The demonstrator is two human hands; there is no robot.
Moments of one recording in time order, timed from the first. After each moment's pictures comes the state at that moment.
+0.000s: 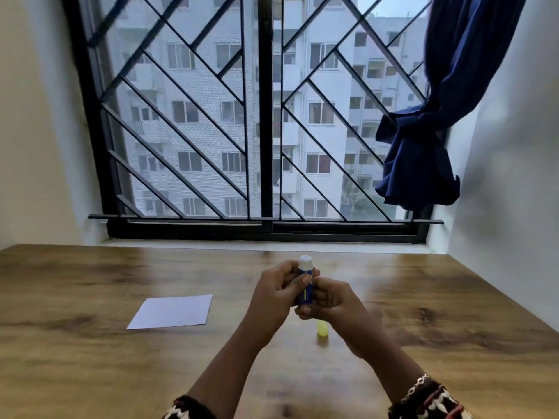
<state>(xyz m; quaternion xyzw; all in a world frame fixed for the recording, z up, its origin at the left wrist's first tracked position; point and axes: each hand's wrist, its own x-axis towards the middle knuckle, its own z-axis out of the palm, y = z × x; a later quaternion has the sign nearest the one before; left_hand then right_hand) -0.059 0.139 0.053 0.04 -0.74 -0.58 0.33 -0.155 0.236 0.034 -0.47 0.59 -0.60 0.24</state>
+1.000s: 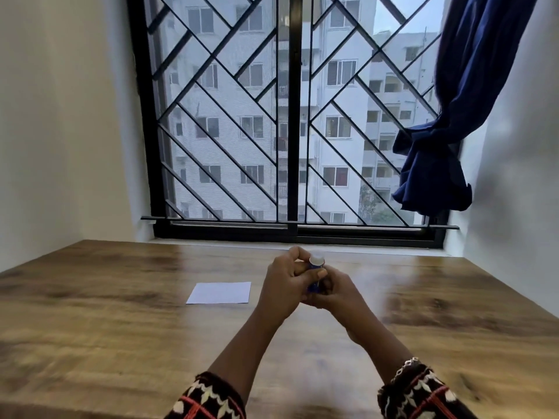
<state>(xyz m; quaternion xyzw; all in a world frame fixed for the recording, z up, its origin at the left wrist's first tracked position) 0.023 0.158 0.072 0.07 -0.76 -0.52 0.38 -0.074 0.238 0.046 -0.48 0.58 -0.62 0.19</state>
